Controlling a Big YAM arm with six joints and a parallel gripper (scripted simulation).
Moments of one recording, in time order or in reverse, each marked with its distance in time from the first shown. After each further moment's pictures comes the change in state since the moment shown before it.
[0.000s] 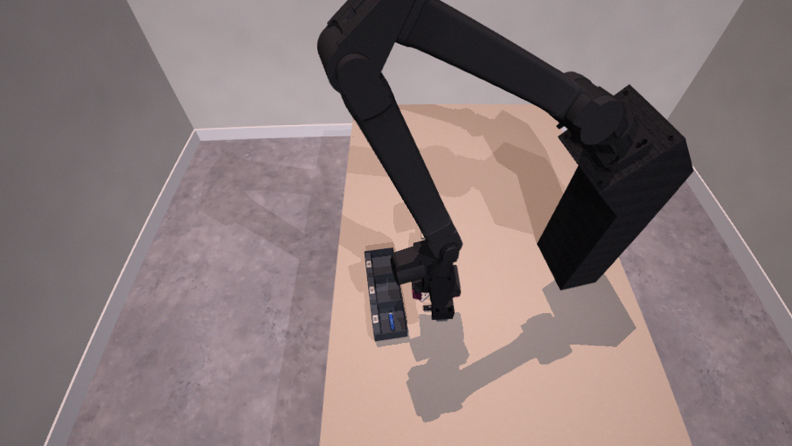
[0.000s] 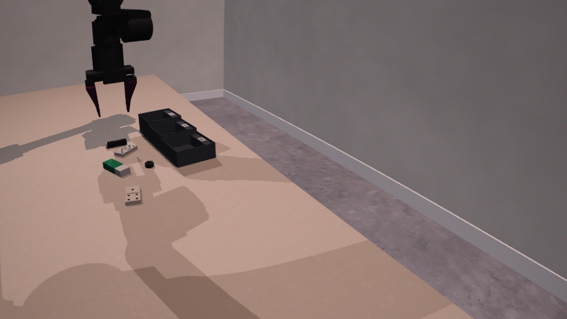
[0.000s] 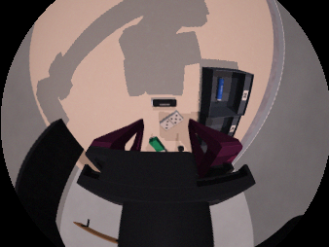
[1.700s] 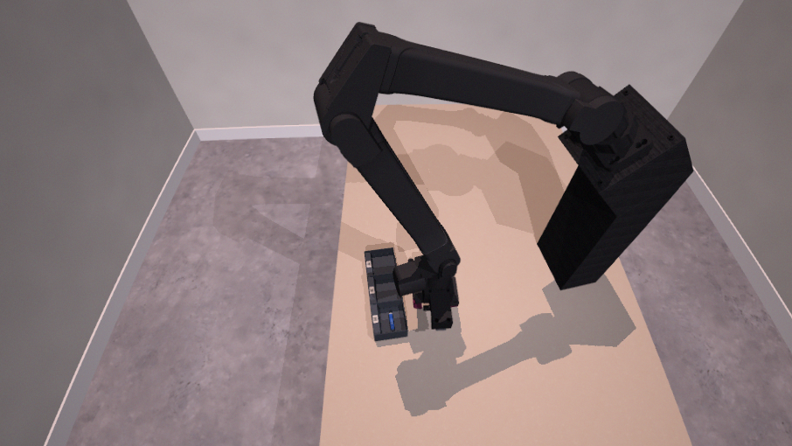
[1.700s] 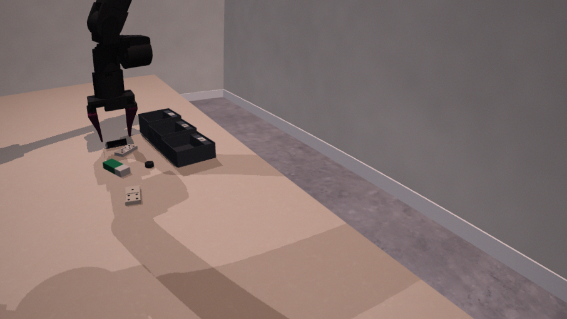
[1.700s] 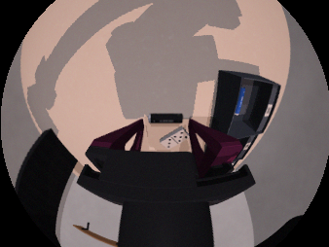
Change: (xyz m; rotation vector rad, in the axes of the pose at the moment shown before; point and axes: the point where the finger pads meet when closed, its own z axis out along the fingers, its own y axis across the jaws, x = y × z) arm 0.001 0.004 0.057 0.002 -0.001 0.001
